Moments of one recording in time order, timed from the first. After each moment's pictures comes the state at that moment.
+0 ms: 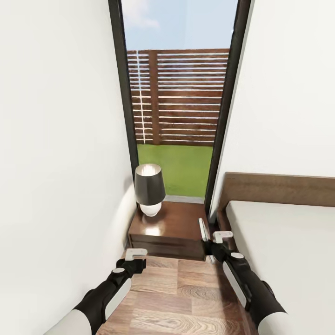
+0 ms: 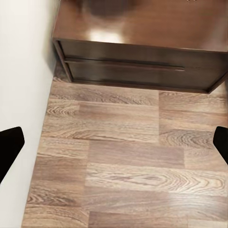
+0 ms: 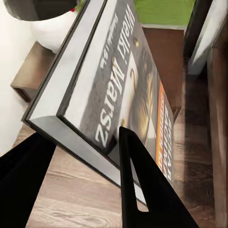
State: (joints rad) left arm -0.55 -0.01 -0.51 -0.69 0.48 0.22 0.31; right arm -0.49 -0.02 0.15 -0.97 -0.15 0.35 0.01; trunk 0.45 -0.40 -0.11
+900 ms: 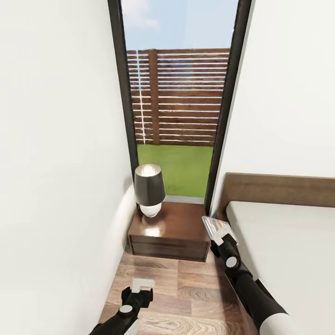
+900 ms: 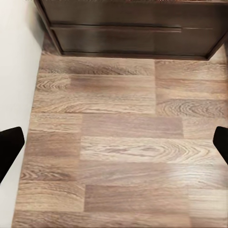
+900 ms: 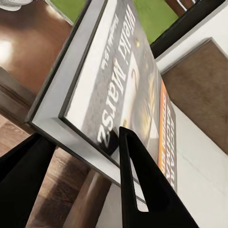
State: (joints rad) left arm -0.49 -0.11 -0.64 -0.40 0.50 -0.05 0.31; right arm -0.49 -0.04 0.16 -0.93 0.55 0.24 -0.01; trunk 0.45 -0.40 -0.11
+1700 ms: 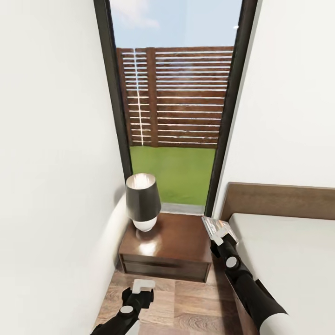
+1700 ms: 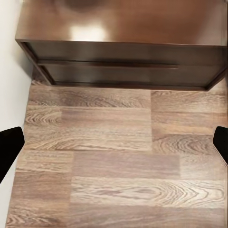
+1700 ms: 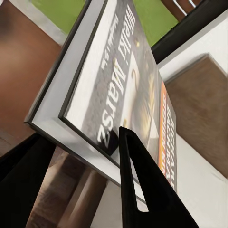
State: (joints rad) left arm -0.48 -0.11 -0.64 -0.39 0.50 -0.05 0.31; right arm -0.49 -0.04 0.16 -0.93 0.56 0.24 -0.01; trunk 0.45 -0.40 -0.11
